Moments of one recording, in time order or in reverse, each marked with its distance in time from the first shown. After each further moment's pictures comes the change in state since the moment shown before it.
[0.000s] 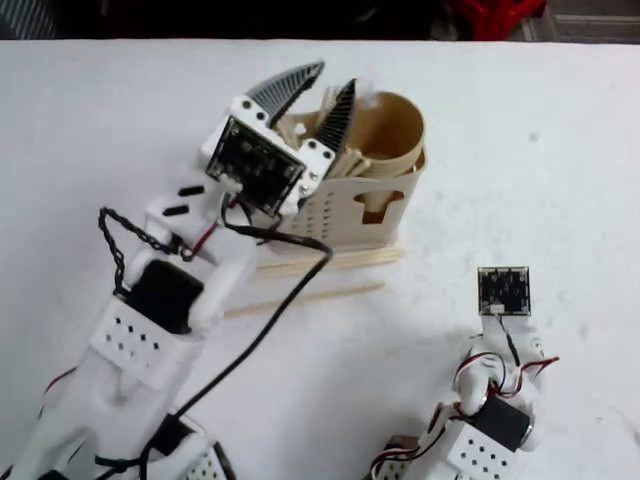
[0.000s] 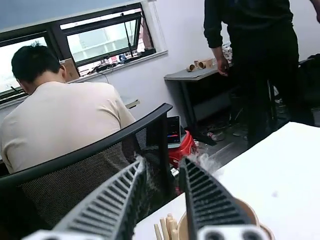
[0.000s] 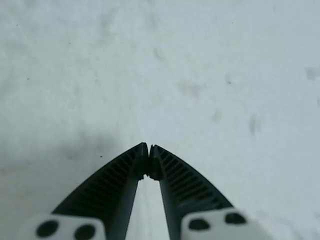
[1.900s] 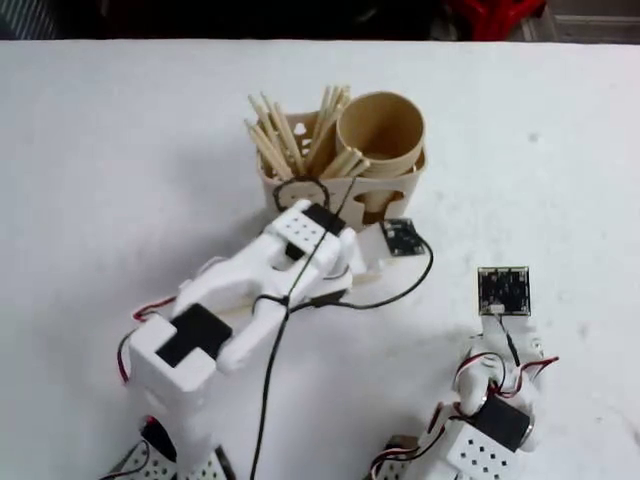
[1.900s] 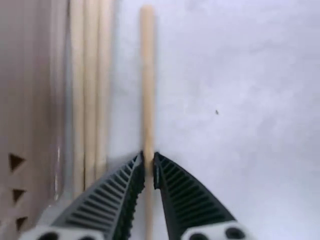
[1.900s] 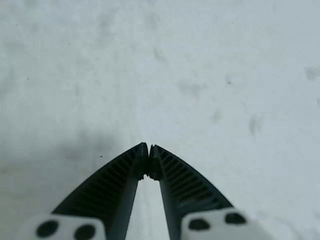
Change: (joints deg) left arm 5.4 62.8 -16.3 48.0 -19.5; right arm 0.0 0.0 0.0 0.0 0.0
